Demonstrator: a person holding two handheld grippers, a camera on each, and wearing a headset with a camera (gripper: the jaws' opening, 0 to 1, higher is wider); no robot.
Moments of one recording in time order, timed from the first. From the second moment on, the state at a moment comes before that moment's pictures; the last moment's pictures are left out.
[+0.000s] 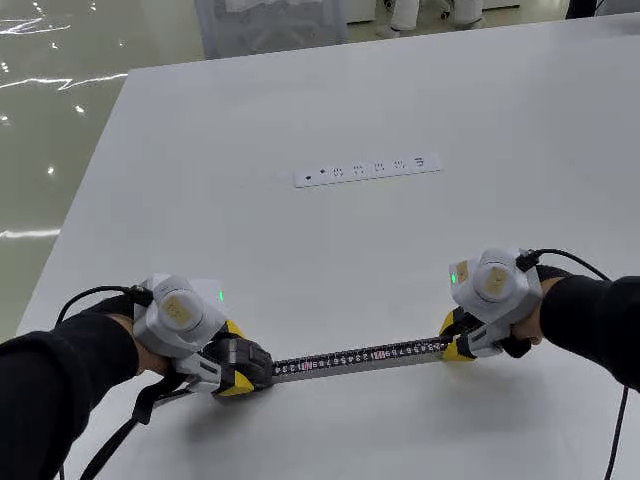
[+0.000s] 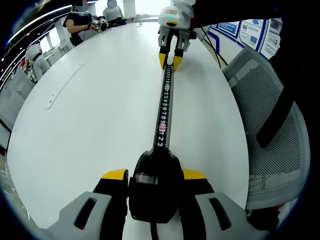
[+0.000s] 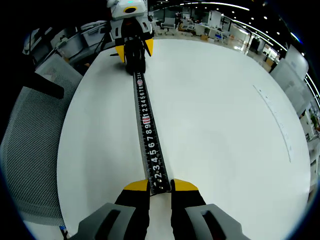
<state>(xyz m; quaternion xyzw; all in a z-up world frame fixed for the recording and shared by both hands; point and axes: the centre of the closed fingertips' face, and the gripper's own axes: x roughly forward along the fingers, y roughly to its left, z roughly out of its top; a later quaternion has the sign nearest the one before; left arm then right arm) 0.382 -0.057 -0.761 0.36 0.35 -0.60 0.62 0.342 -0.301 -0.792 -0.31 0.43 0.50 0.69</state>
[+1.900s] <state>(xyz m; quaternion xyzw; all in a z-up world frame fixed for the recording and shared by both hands) 0.390 -0.033 -0.751 0.30 0.38 -0.53 0.70 0.342 -0.320 -0.762 -0.22 0.40 0.41 0.79</state>
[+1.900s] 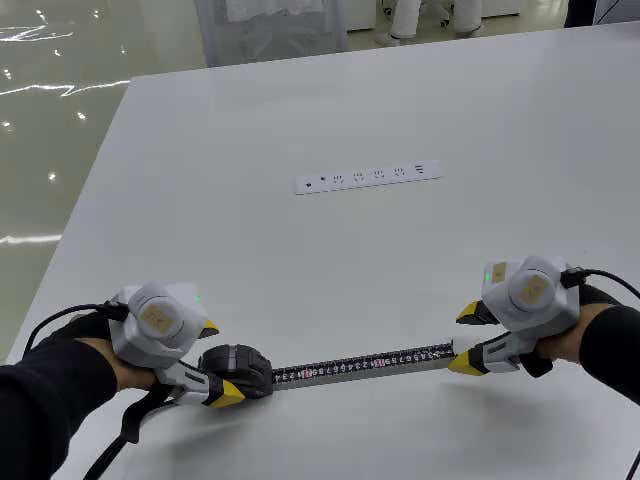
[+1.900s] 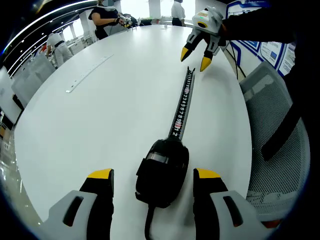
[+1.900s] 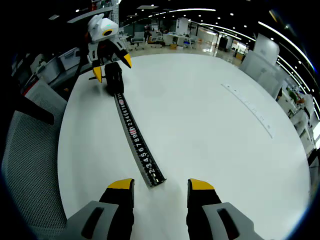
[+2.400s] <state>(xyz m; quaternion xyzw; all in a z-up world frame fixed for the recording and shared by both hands) 0.384 -0.019 -0.745 0.21 0.37 -0.49 0.76 0.318 -0.354 -0.753 -0.20 0.38 0.35 0.83</state>
